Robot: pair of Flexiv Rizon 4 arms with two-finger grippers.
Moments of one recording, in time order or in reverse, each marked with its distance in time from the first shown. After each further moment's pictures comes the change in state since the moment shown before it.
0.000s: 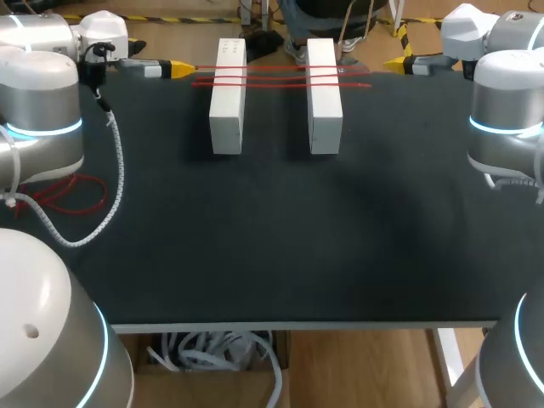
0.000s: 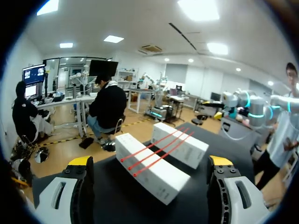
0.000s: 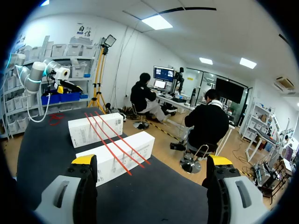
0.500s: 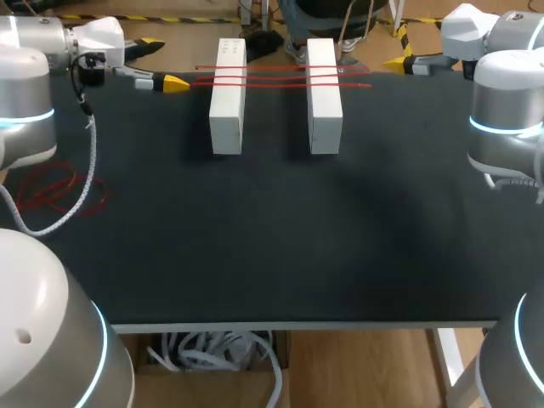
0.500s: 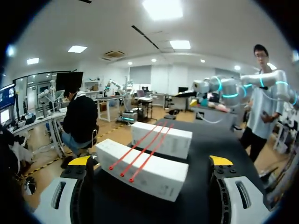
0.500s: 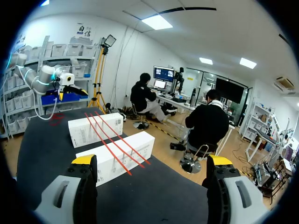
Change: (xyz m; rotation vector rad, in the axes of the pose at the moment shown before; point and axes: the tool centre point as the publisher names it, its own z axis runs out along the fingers) left arm 0.002 0.018 0.023 0.029 0.286 0.184; right arm 0.000 0.000 0.000 0.000 0.000 0.000
